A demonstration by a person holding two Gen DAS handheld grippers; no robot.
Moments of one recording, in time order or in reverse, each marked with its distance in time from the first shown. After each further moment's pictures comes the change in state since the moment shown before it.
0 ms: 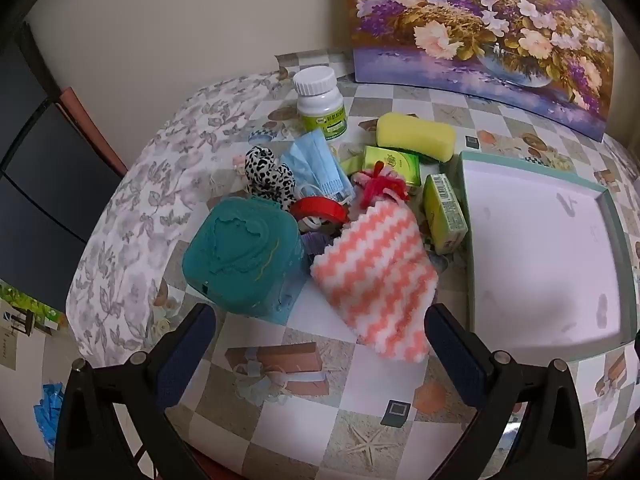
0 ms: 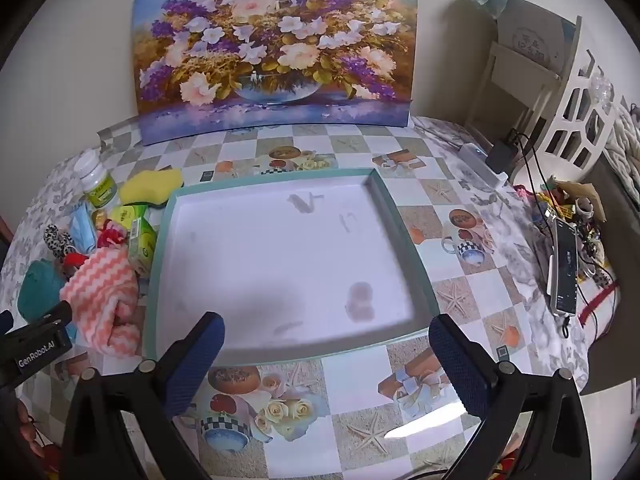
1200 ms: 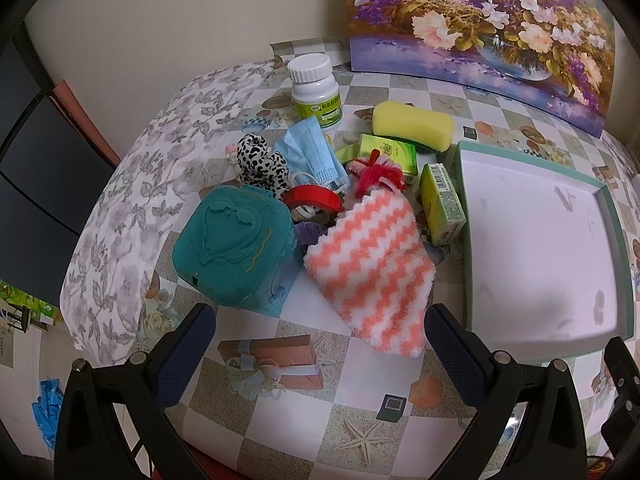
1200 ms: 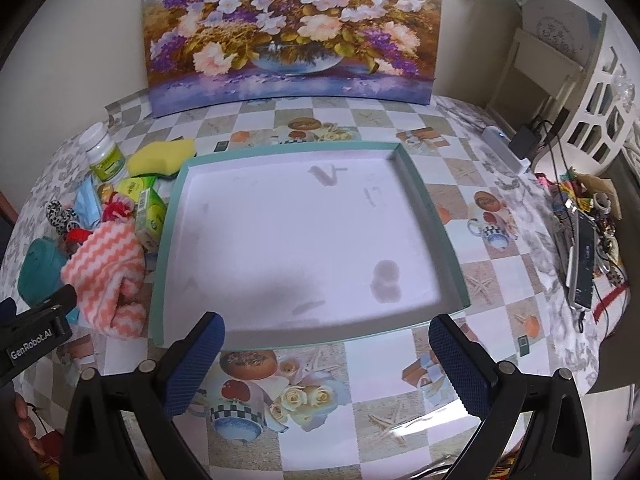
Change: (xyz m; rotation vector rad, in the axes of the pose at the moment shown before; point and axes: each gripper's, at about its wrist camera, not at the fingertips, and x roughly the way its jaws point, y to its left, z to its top) left arm 0.006 0.000 -0.001 -0.004 0.043 -0.018; right arm 0.021 0.020 -0.007 -0.033 0.090 0.047
